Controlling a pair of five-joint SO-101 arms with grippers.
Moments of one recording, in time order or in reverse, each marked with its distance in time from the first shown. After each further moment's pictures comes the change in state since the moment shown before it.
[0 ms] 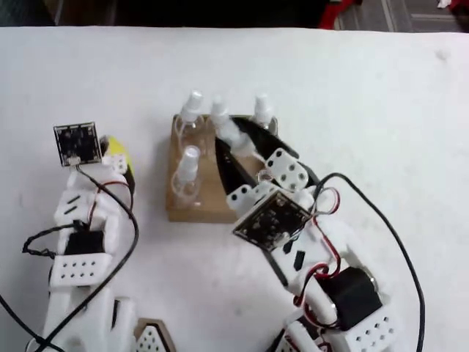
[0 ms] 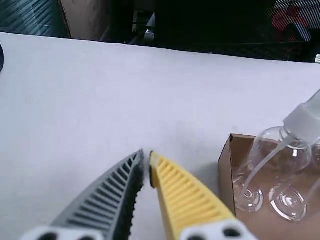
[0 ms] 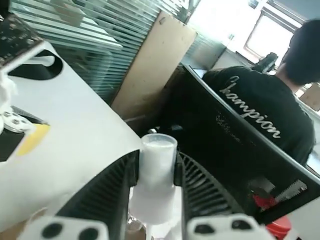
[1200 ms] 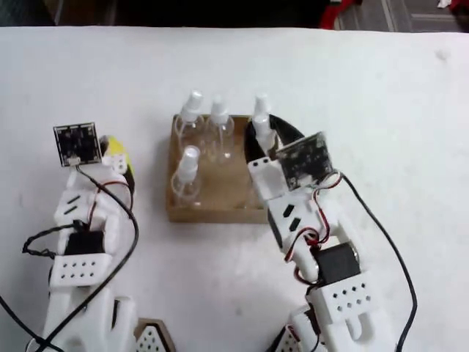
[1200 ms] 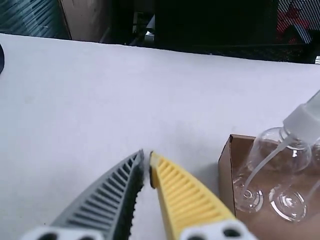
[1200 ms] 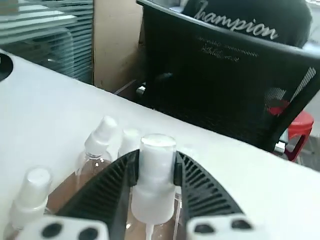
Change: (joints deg) left arm 0.0 -0.1 0.0 0.0 0.0; right arm 12.3 6.2 14.9 -13.6 -21.0
